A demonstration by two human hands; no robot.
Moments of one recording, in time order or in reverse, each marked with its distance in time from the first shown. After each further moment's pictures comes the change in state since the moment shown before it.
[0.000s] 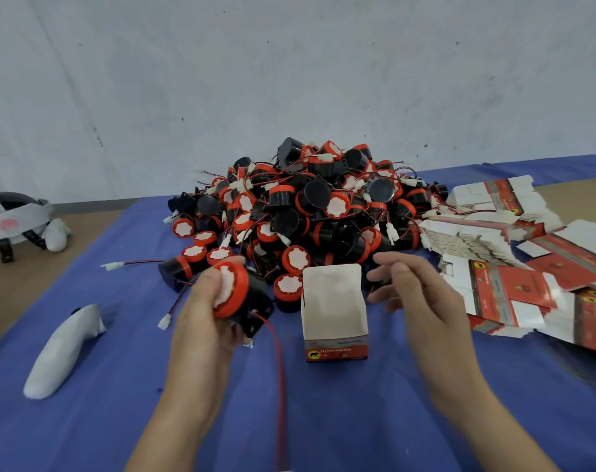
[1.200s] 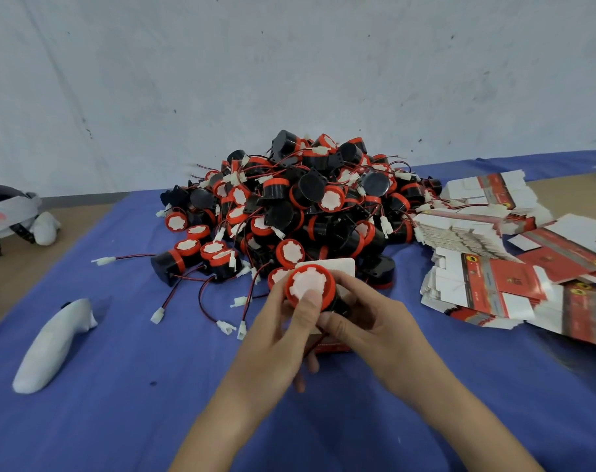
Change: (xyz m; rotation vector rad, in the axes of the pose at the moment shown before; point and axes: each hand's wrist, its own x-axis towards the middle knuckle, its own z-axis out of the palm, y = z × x) left_hand -0.030 -0.016 0.037 0.398 -0.455 -0.002; right_hand -0.008 0.010 0.012 -0.125 -0.420 0.099
